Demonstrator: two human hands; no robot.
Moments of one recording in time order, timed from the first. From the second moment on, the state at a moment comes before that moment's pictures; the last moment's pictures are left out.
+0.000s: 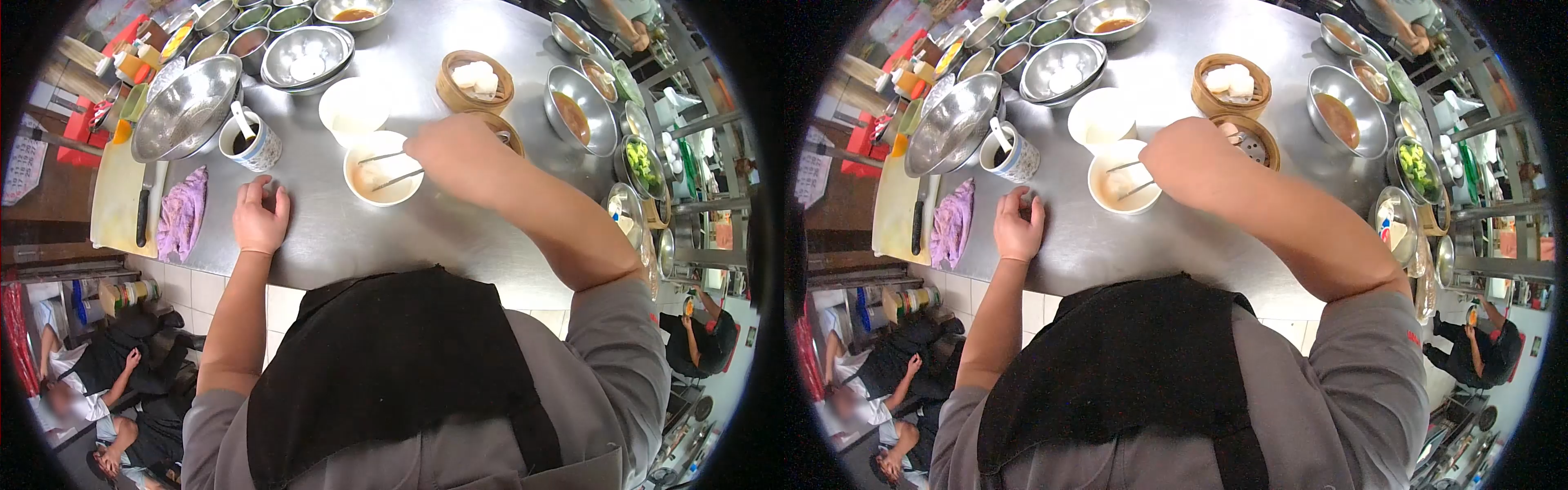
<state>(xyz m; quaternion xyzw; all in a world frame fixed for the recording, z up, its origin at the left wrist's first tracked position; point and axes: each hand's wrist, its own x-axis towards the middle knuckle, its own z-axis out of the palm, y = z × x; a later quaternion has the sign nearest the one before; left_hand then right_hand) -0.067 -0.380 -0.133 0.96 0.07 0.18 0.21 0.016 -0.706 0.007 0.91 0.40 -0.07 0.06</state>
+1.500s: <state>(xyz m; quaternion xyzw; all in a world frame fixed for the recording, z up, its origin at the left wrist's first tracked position) -0.067 -0.381 -0.134 0.96 0.06 0.19 0.21 -0.075 -0.800 -0.084 0.90 0.02 -0.01 -0.43</state>
